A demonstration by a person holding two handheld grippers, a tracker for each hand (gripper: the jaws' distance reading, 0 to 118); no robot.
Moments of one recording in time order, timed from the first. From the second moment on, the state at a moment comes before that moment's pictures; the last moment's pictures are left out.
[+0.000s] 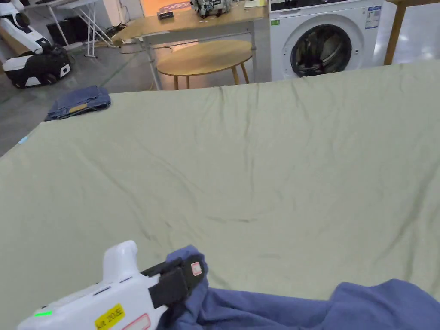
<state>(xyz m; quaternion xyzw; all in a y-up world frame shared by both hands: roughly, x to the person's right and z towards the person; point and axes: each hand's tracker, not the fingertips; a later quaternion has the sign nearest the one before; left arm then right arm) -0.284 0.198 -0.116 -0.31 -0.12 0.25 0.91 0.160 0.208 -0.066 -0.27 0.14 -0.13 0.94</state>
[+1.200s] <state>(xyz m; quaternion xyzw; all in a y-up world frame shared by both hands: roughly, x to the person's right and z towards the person) -0.362 0.132 -0.109 -0.31 -0.16 0.45 0.82 0.185 0.178 -0.054 -0.32 0.12 -0.16 0.93</state>
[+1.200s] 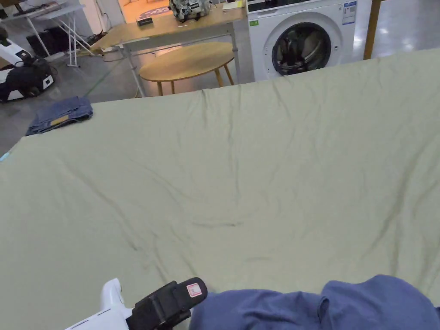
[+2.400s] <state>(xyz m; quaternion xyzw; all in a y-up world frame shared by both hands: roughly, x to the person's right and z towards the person) -0.097 0.161 -0.168 -0.39 -0.33 0.26 0.82 0.193 0.182 -0.036 -0.31 0.09 -0.19 0.93</state>
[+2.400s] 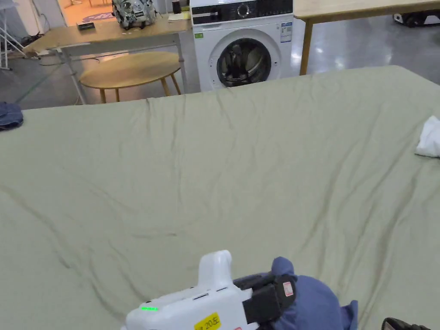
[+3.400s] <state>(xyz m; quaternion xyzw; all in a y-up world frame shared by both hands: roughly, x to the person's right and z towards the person) -0.121 0.179 -0.148 -0.36 -0.35 0.27 0.82 0.154 0.151 -0.103 -0.39 0.15 -0.10 0.90</state>
